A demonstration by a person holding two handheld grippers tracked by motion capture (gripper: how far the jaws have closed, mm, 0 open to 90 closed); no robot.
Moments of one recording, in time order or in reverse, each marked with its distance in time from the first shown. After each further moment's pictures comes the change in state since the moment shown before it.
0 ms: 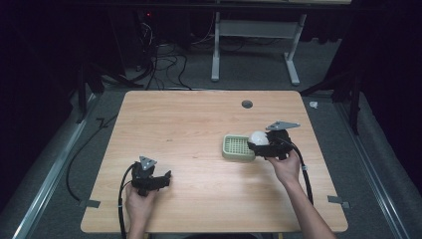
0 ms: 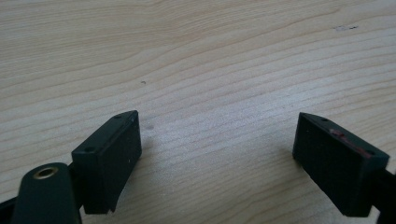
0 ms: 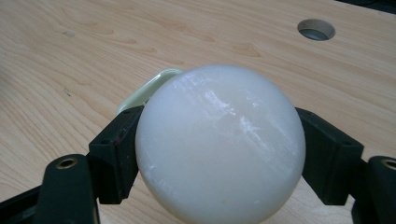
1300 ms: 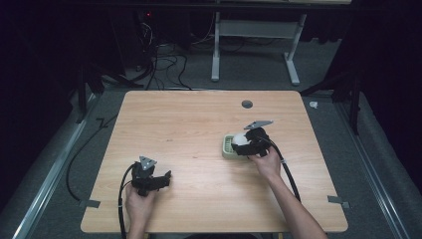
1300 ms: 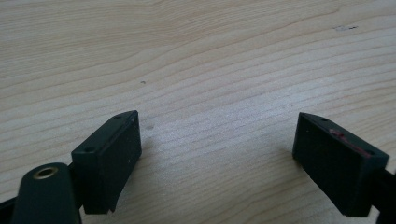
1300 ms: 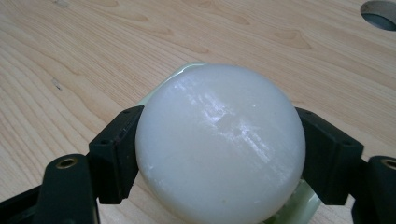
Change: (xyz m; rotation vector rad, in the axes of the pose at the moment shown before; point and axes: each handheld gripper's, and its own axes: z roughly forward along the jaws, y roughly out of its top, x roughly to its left) left arm 0.000 0.000 0.000 0.000 -0.001 0.000; right arm 0.023 0.010 0.060 0.099 0.023 -0.051
